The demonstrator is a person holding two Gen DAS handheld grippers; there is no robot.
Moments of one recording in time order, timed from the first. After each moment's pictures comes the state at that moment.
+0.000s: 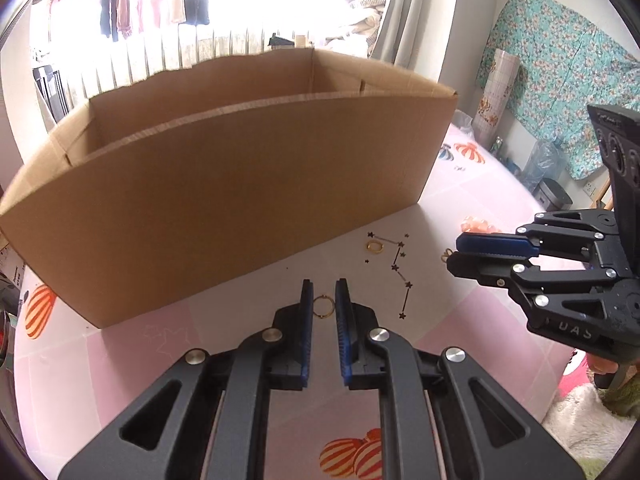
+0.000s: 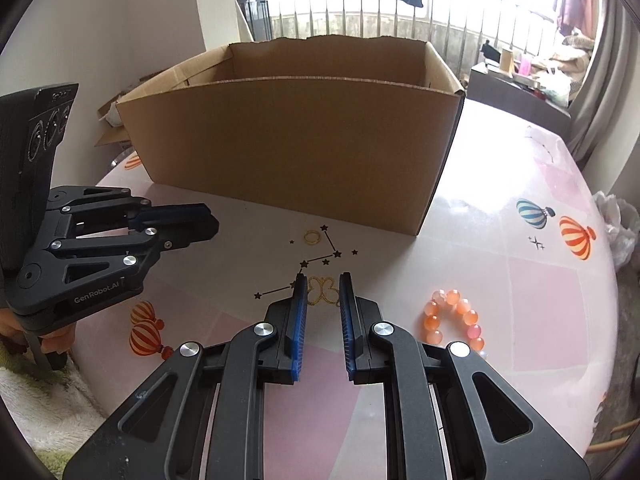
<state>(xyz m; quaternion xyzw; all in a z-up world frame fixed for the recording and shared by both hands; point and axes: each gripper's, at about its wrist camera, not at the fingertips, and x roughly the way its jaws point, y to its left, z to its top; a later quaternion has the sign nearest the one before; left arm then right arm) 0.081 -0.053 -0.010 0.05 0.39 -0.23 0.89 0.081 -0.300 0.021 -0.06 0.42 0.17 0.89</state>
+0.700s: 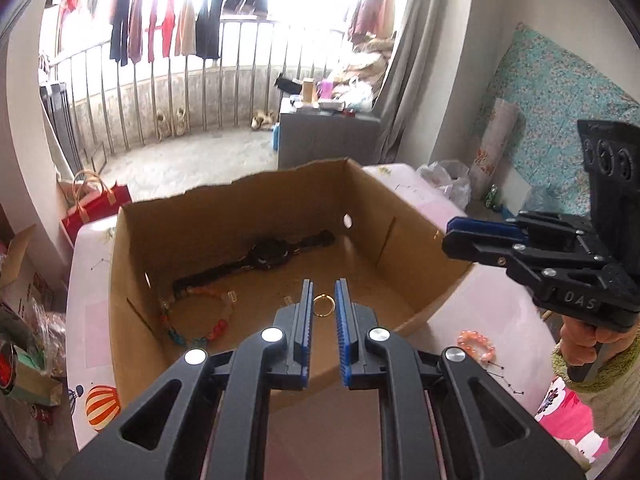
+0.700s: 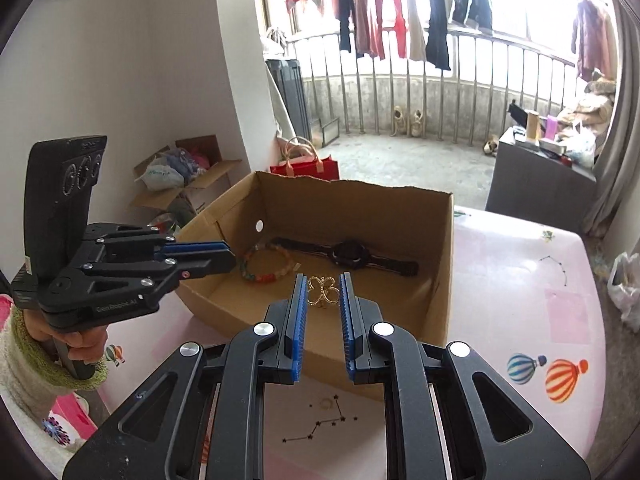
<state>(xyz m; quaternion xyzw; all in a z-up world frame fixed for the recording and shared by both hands) 0.159 -0.019 0.082 0.02 0.36 -0.23 0.90 0.154 -0.277 0.123 -0.04 0.34 0.24 0.91</state>
